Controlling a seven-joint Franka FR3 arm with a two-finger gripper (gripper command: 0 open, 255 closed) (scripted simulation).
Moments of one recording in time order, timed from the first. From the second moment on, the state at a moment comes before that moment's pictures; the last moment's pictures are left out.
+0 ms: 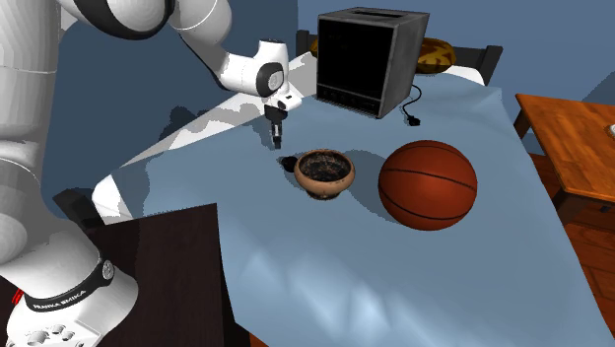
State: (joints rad) arm 0.35 0.54 0.36 -1.89 -0.22 2.39 1.03
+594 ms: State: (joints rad) arm 0.39 0.47 0.20 -2.04 -0.23 2.56 1.45
